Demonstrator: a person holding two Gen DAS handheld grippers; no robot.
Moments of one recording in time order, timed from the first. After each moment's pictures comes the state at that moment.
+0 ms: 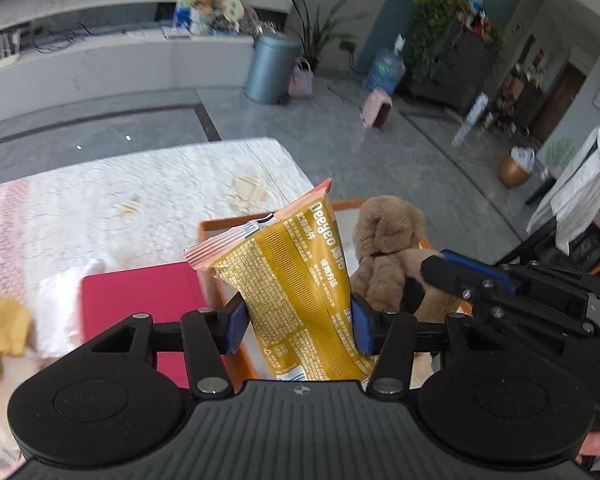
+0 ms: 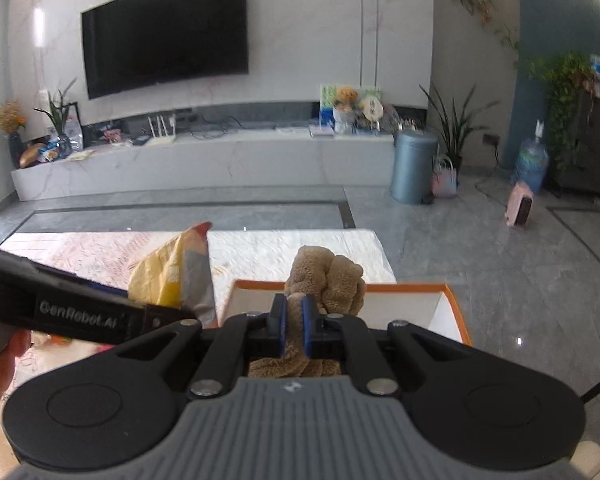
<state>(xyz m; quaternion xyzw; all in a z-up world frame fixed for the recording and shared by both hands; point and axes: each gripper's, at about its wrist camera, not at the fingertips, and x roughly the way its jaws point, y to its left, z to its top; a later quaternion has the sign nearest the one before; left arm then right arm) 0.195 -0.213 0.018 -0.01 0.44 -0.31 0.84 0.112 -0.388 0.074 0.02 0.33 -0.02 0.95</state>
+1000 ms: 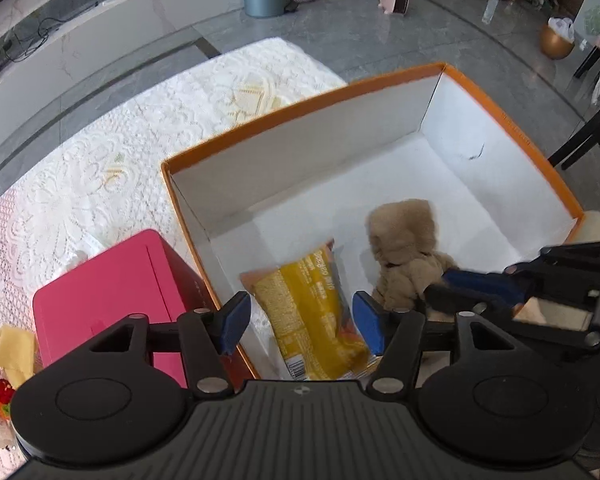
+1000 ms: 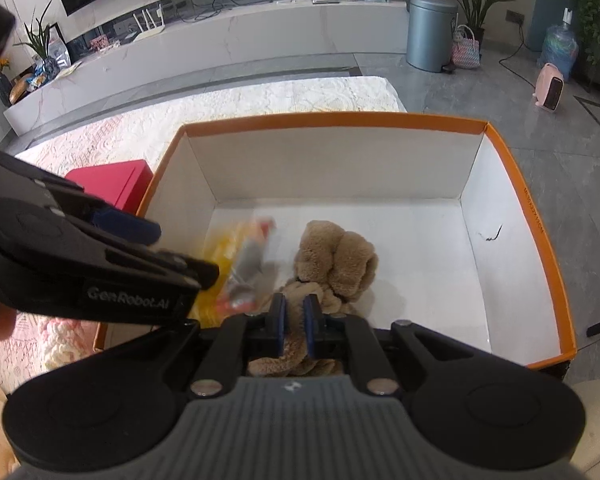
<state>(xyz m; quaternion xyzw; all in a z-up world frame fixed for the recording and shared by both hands) 0.211 -0.281 -0.057 0.16 0.51 -0.27 0.80 0.154 -0.420 -0.040 0.05 0.49 0.01 0.87</state>
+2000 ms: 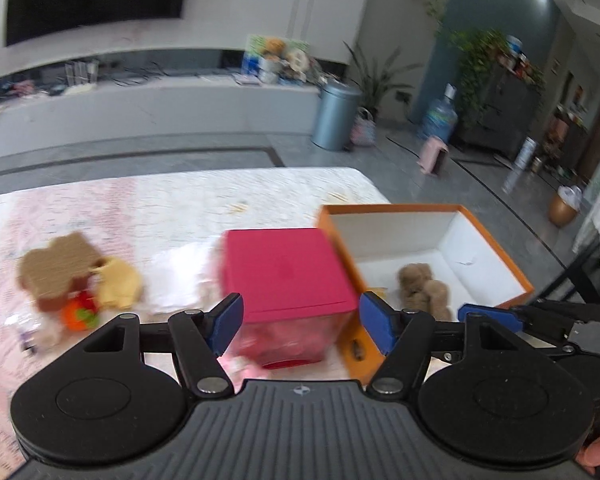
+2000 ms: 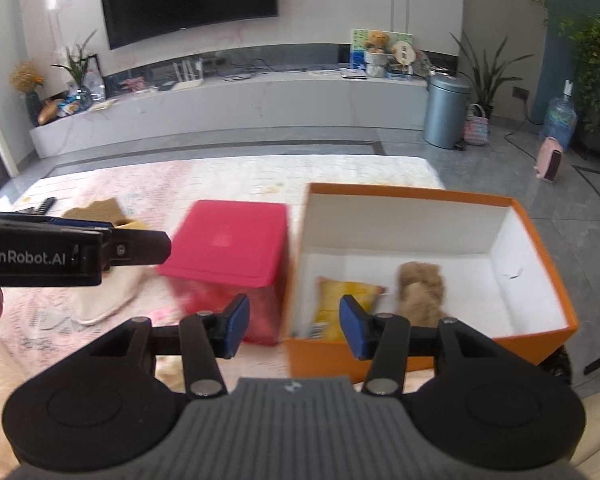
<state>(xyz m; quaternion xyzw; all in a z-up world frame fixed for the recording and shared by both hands) 0.110 -0.097 0.002 -0.02 0.36 -0.21 0.91 0.067 -0.290 0.026 0.03 0.38 0.03 0.92</state>
